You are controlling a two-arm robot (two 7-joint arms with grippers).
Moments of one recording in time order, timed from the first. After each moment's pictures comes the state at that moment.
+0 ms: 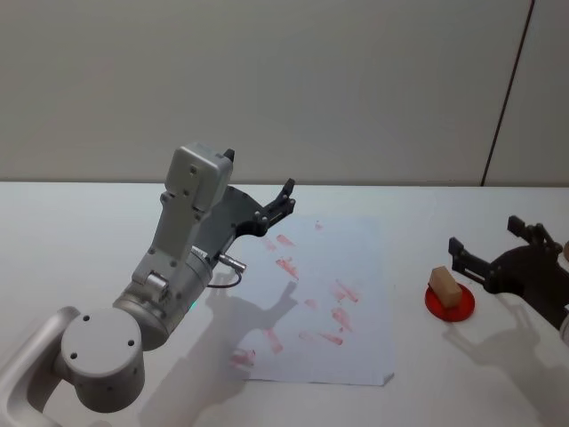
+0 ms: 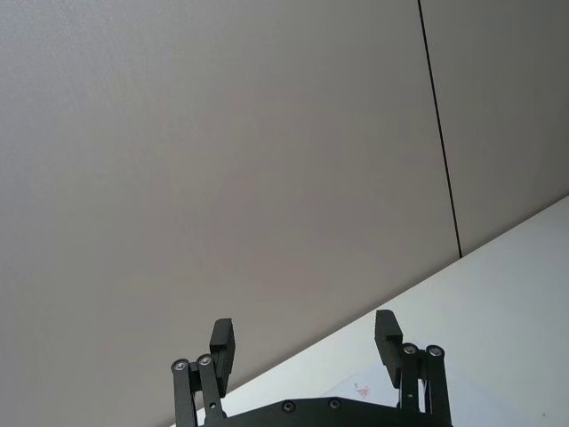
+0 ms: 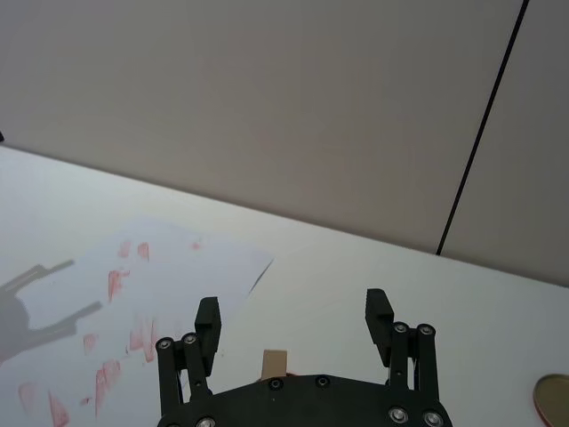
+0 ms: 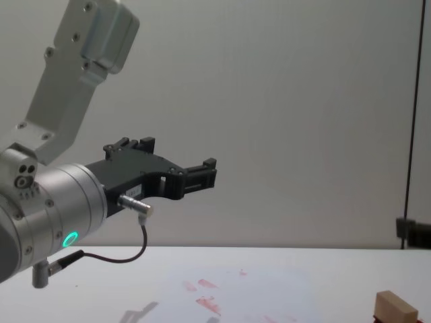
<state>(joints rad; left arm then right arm) -0.24 0.38 0.45 -1.63 -0.20 0.01 -0.01 -0.06 0.43 -0.18 -1.81 0.34 0.21 0.13</state>
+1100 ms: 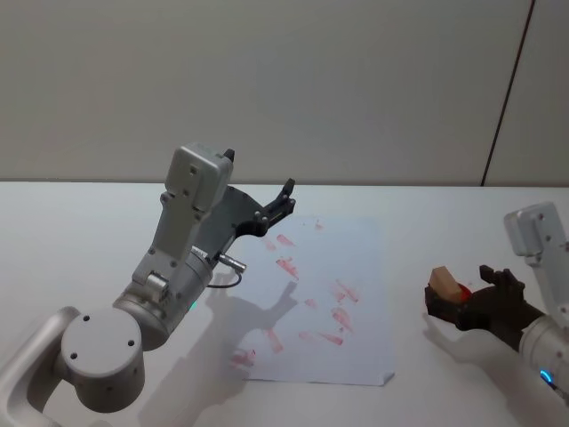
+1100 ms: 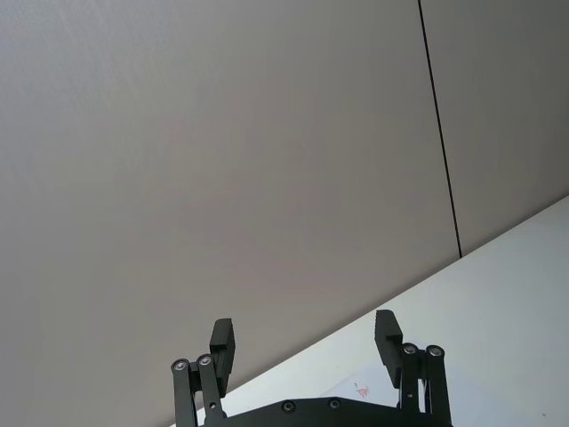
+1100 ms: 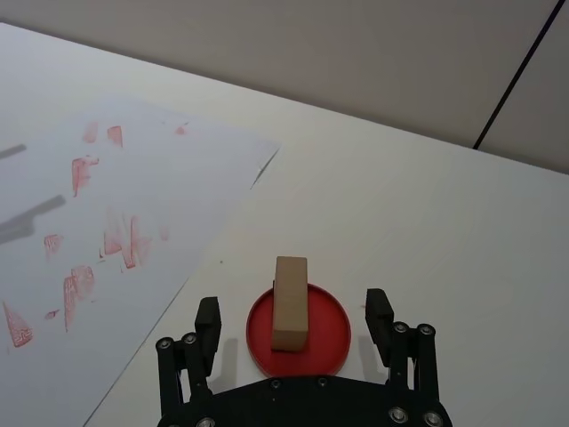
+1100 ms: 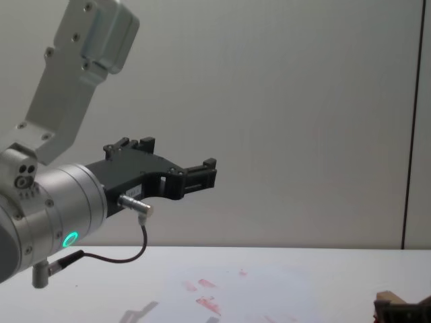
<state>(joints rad) -0.24 0.38 0.45 -1.63 -0.20 0.01 -0.01 0.01 0.35 -0.24 -1.70 0.22 0.45 0.12</state>
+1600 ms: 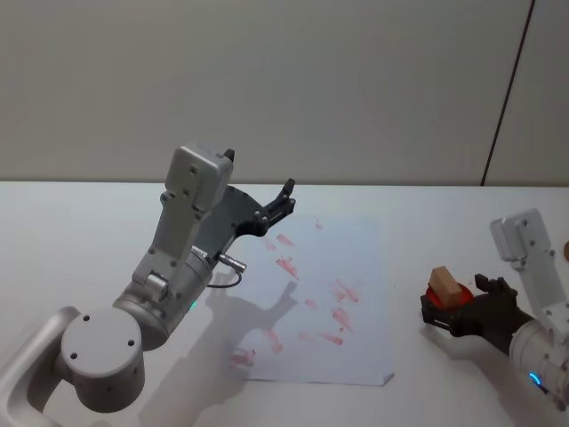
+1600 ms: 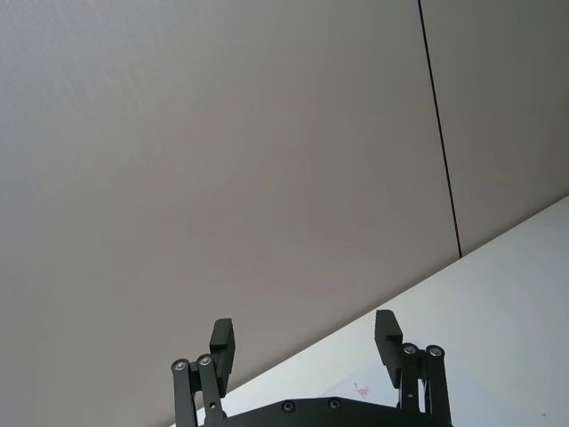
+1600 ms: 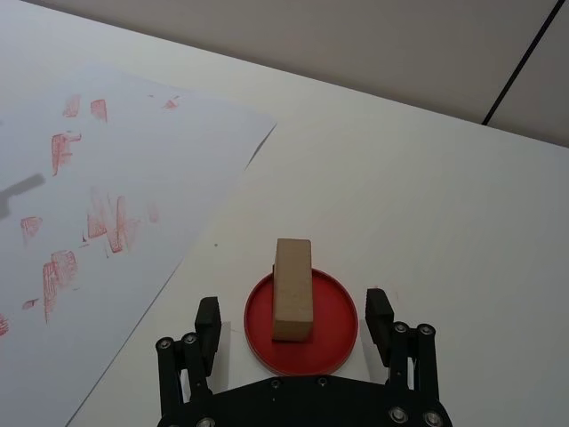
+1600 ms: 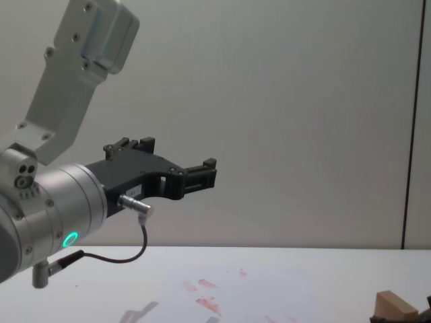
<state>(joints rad) -0.24 0.38 0.45 -1.63 -0.20 0.01 -0.01 0.04 0.32 -0.26 -1.66 0.18 0.48 0.11</state>
